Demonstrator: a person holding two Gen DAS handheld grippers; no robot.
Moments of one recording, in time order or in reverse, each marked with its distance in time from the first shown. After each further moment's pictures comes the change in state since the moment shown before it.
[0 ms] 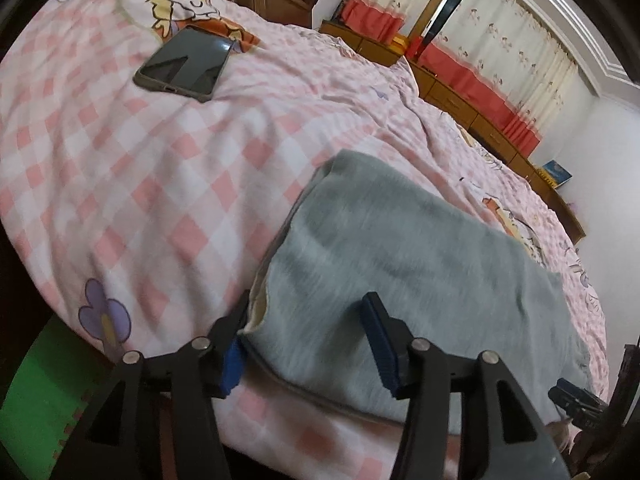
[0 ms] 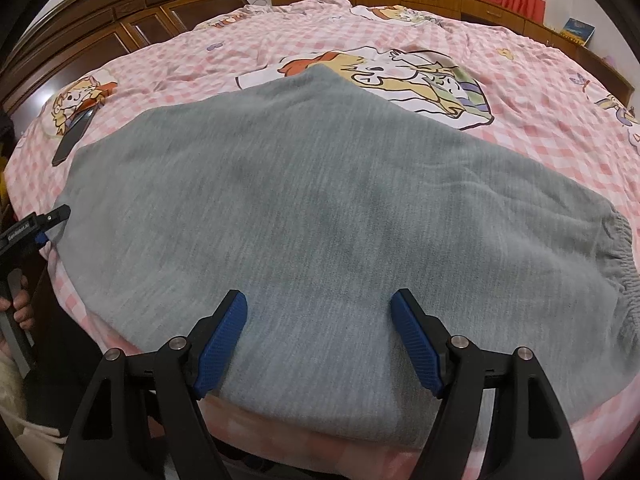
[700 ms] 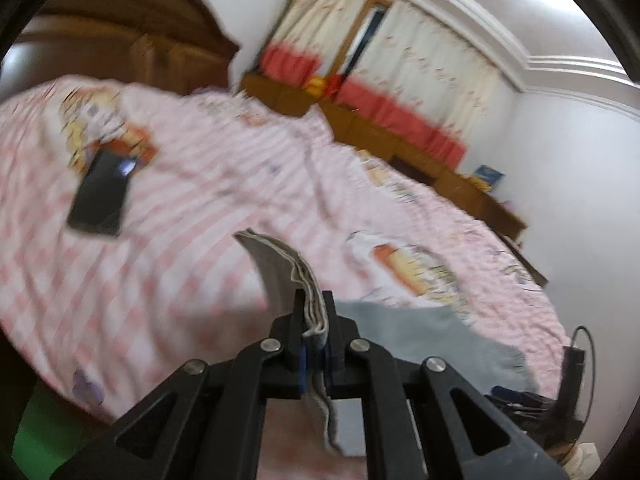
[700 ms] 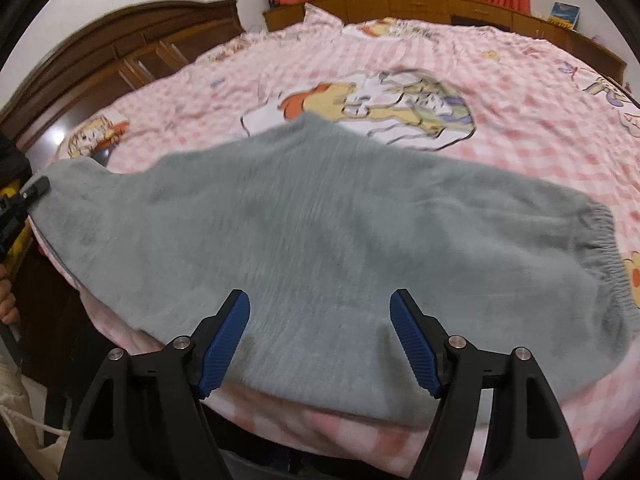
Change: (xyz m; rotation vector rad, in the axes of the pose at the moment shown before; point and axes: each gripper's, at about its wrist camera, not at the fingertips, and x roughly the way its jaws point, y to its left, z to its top) left arm -0.096 -0.090 0.047 0.174 -0.167 -0.249; right arm -0.039 -0.018 0.002 0.090 -0.084 0.078
